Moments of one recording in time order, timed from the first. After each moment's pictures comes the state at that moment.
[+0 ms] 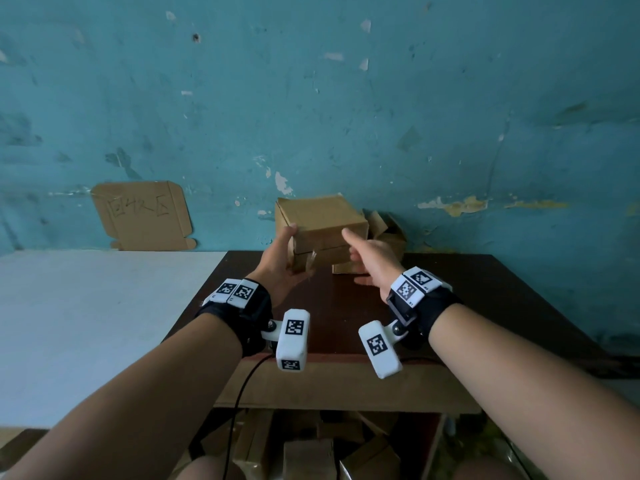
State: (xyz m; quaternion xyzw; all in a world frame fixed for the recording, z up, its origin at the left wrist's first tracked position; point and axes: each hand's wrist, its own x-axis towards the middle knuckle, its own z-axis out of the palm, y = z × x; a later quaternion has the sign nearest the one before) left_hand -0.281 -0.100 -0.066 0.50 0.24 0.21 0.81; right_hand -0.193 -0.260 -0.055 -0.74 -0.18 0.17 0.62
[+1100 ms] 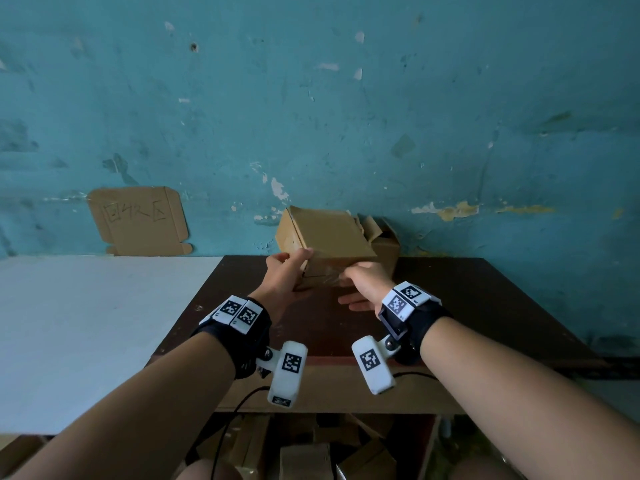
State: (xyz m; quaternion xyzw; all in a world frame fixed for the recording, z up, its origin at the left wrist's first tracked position) left_hand -0.288 -0.115 -0.083 0.59 0.25 0.21 0.74; right_hand -0.215 -0.268 -0.065 -0.76 -0.16 0.24 0.59
